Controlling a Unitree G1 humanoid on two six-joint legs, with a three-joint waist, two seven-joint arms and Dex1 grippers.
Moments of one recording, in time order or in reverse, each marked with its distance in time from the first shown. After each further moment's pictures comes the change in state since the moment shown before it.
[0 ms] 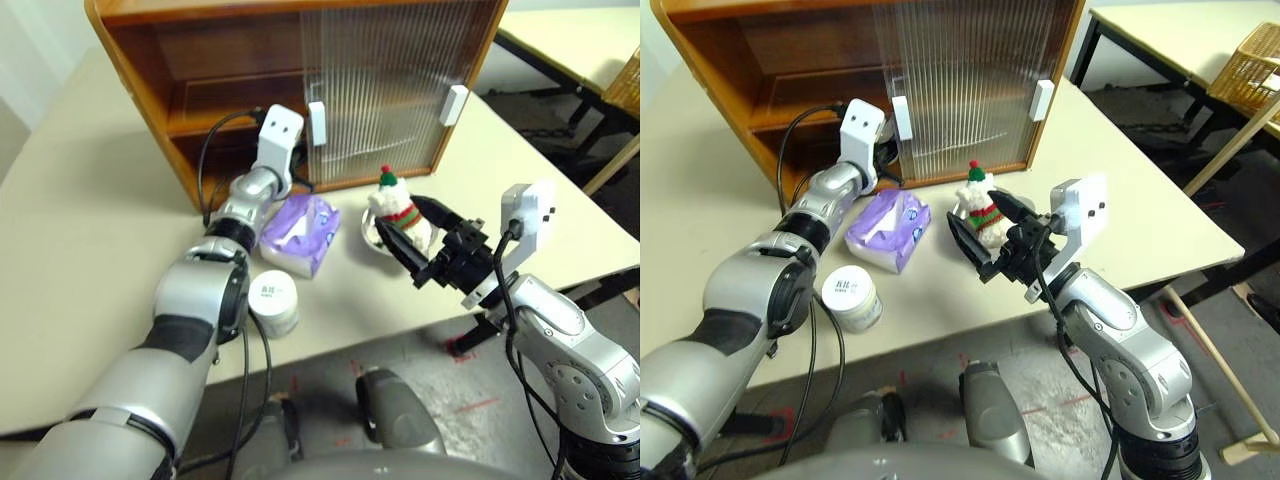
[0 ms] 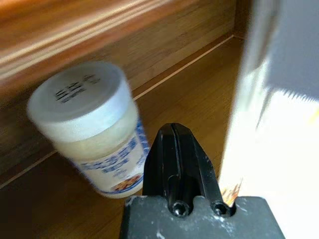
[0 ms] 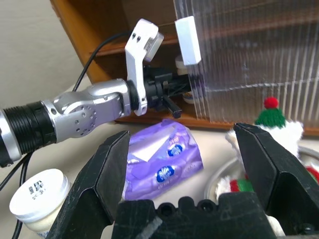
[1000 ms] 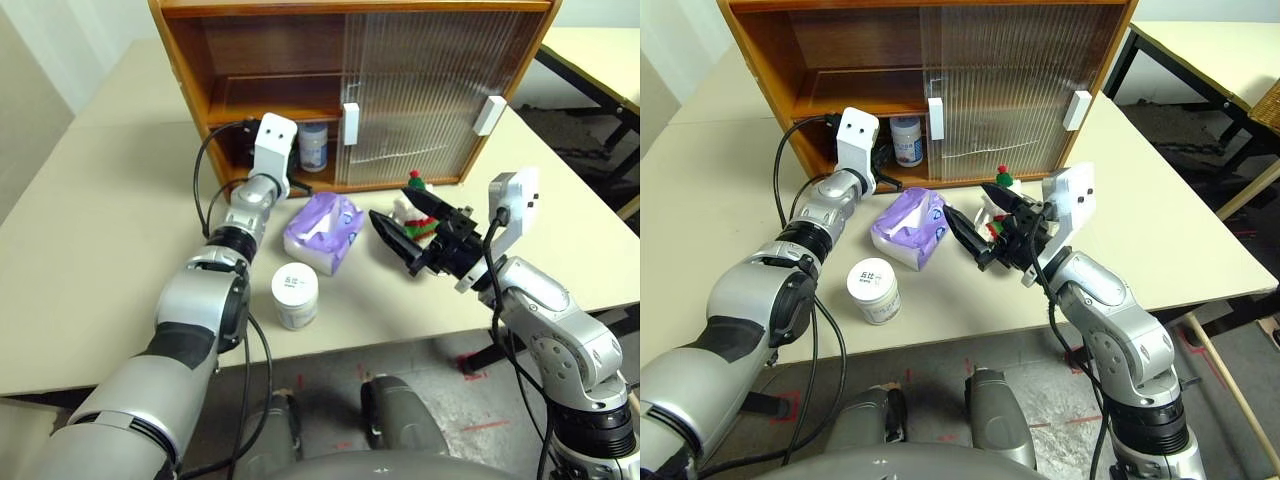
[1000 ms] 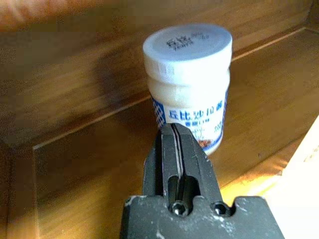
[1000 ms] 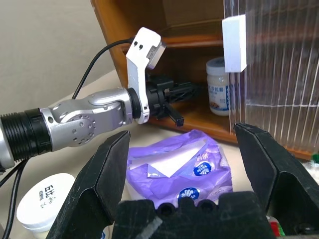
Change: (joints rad) left arm 0.013 -0.044 -0.018 -0.020 -0.014 0.006 0.152; right arm -0.049 0.000 0.011 0.102 -0.050 -0.063 0.093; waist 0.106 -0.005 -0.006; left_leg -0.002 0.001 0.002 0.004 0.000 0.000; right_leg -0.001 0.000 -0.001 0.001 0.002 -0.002
